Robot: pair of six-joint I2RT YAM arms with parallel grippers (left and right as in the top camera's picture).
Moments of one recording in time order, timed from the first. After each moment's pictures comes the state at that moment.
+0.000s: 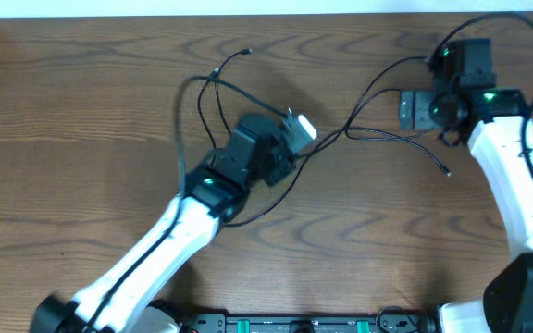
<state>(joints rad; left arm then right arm) -0.57 1.35 0.95 -0.22 0.04 0.38 0.07 1.62 1.34 -0.80 0.08 0.07</state>
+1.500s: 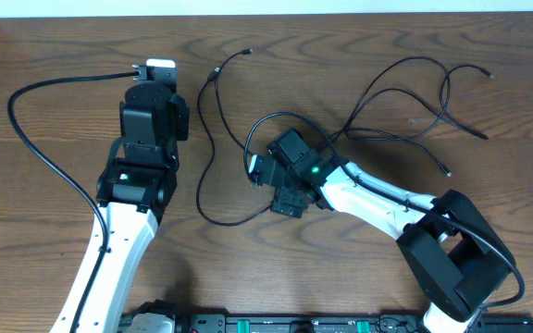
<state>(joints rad) -0.16 1.23 0.99 -0.28 -0.37 0.10 0.75 1.87 1.12 -0.40 -0.05 -0.59</state>
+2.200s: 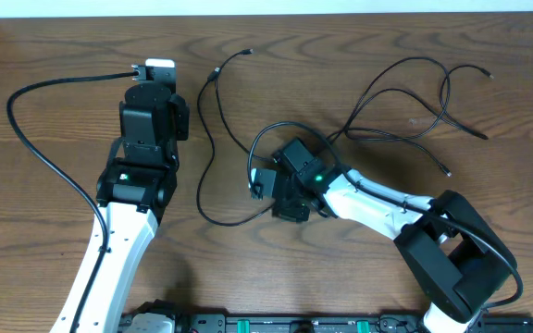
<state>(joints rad) -0.16 1.23 0.99 -0.28 -0.37 0.09 0.75 1.87 1.04 -0.33 -0.19 -0.59</state>
